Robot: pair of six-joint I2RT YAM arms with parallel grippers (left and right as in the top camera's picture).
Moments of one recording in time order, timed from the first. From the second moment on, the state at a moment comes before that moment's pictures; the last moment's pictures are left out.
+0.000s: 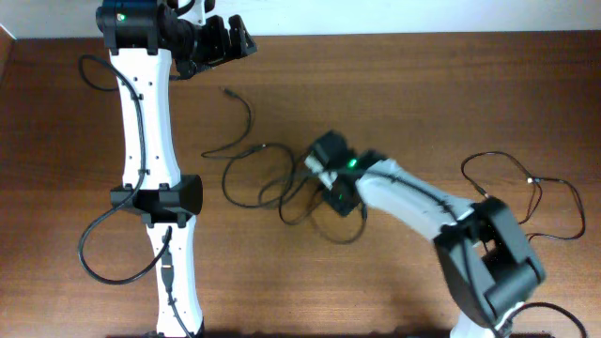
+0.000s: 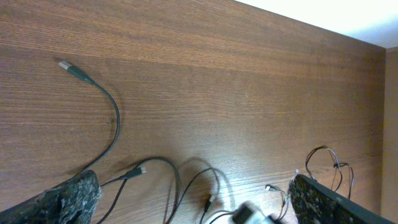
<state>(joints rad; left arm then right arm) -0.02 2.51 3.13 -1.69 0.45 -0.23 0.59 1.89 1.26 -0.71 0.14 -0.16</state>
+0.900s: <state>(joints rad) -0.02 2.51 3.13 -1.69 0.45 -0.23 0.74 1.76 1.23 -1.01 0.14 -0.13</state>
